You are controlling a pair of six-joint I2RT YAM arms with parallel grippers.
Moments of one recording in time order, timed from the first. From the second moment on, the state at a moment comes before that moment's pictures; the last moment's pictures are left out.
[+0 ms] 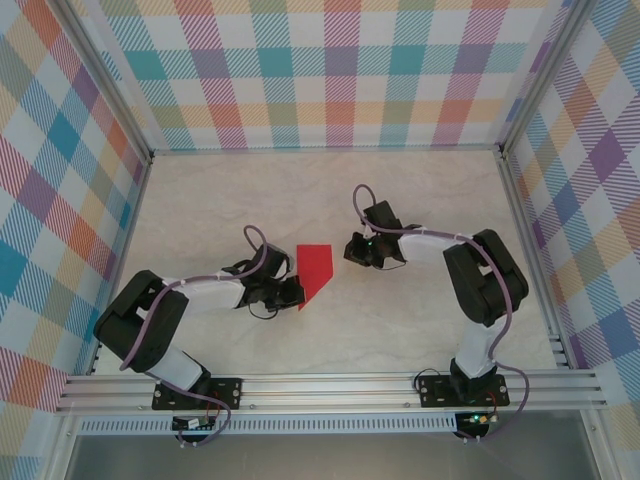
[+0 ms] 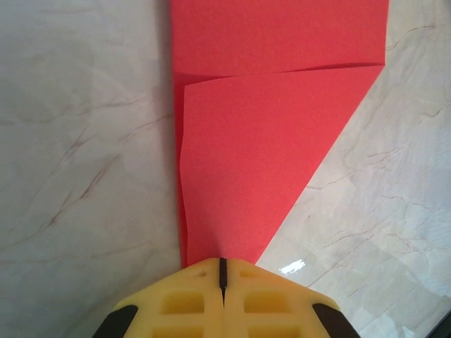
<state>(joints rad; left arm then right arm) -0.60 1.53 0.63 -0.14 0.35 -0.78 0.51 1.81 1.01 -0.19 -0.36 0.74</state>
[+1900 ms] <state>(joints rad) -0.61 1.26 0.63 -0.25 0.06 -0.79 0.62 1.91 1.01 -0.04 -0.67 0.81</state>
